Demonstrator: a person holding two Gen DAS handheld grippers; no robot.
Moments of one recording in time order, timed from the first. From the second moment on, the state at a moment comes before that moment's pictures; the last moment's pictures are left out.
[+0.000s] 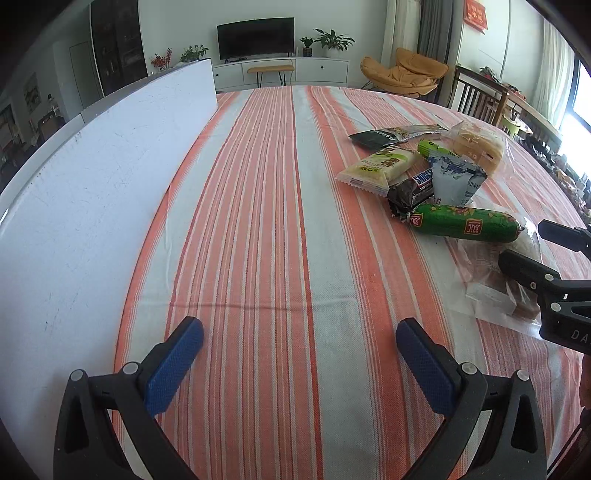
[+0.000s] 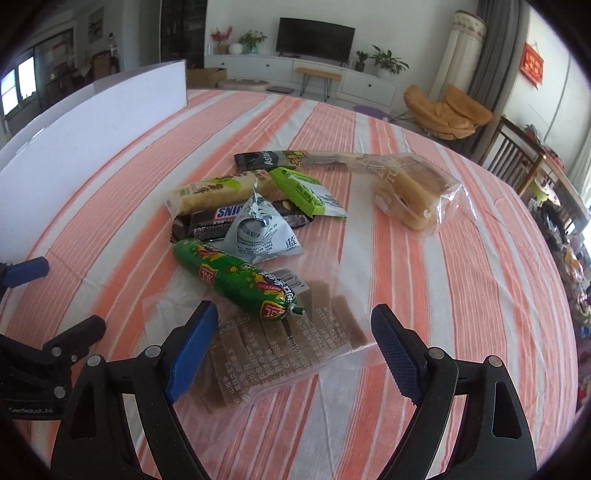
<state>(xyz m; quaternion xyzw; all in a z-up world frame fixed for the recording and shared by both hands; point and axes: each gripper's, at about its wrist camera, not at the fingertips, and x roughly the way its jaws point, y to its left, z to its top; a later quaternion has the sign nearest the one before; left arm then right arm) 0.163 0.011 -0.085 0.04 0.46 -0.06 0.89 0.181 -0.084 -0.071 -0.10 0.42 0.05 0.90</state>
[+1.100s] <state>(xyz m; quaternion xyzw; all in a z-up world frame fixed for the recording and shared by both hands) 0.163 0.011 -0.085 0.04 0.46 -0.06 0.89 0.173 -0.190 -0.087 0.03 0.43 -0.02 0.90</state>
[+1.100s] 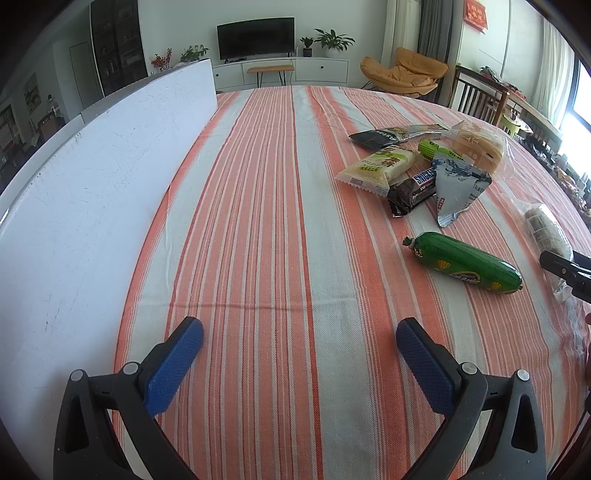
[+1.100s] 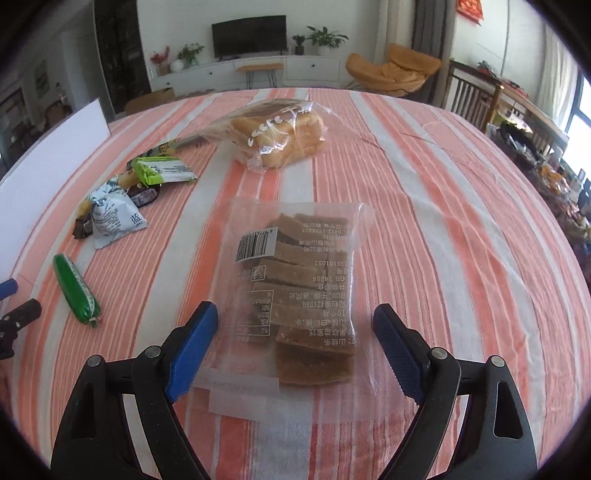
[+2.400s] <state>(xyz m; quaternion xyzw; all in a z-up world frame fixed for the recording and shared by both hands) 0.192 -0.110 -0.067 0.17 0.51 -0.33 0.78 0.175 -0.190 -0.090 0.03 0.43 -0.02 0.90</state>
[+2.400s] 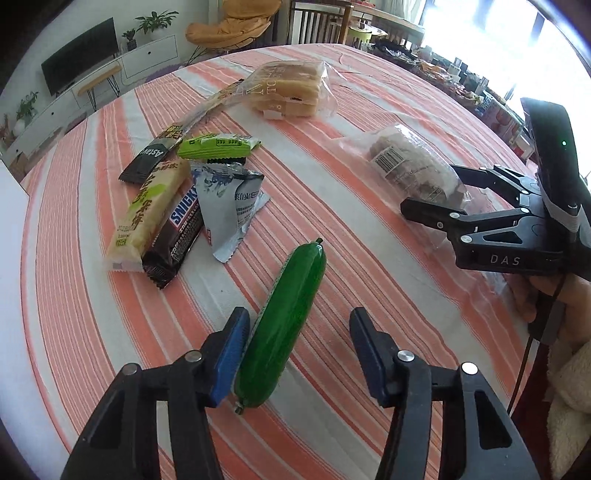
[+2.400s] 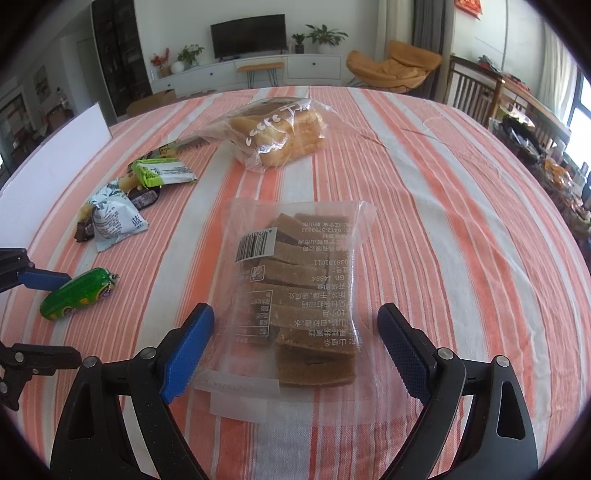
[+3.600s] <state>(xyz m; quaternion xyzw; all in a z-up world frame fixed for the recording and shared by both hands) 0.169 0.018 -0.085 0.02 0.46 -0.04 0.89 0.176 -0.185 -0.092 0.02 0.44 -0.02 0.90</state>
